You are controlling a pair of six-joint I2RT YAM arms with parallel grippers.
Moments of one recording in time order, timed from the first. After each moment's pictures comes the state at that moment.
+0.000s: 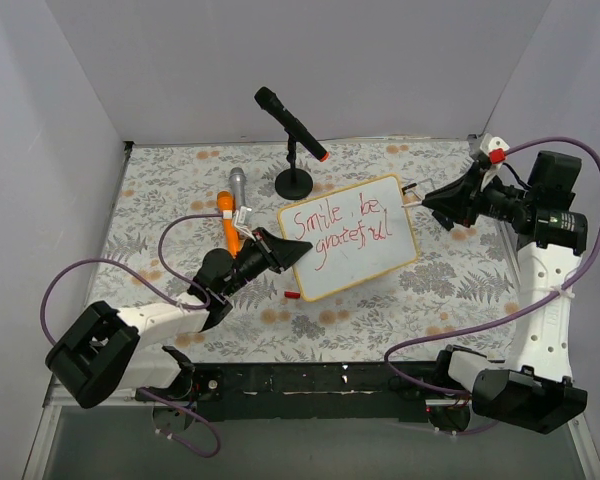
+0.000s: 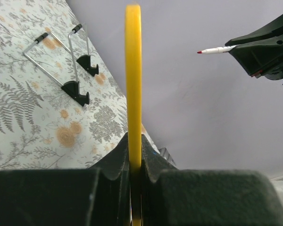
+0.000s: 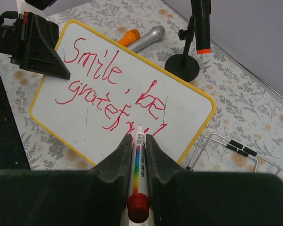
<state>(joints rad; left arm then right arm) -0.71 1.27 0.40 1.04 0.20 -1.00 -0.21 1.12 1.37 -0.86 -1.19 -0.60</state>
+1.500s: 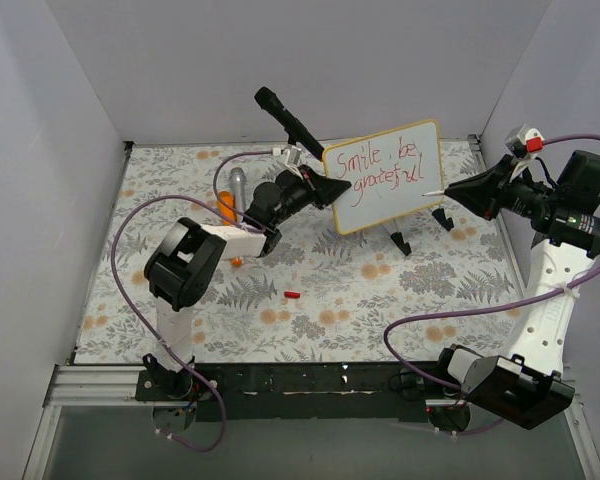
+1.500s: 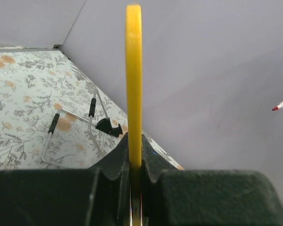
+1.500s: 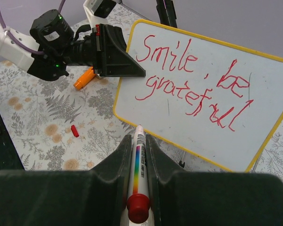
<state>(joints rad) -0.61 1.97 1.12 1.14 0.40 -0.81 -0.42 1.13 1.37 -0.77 -1.33 -0.43</state>
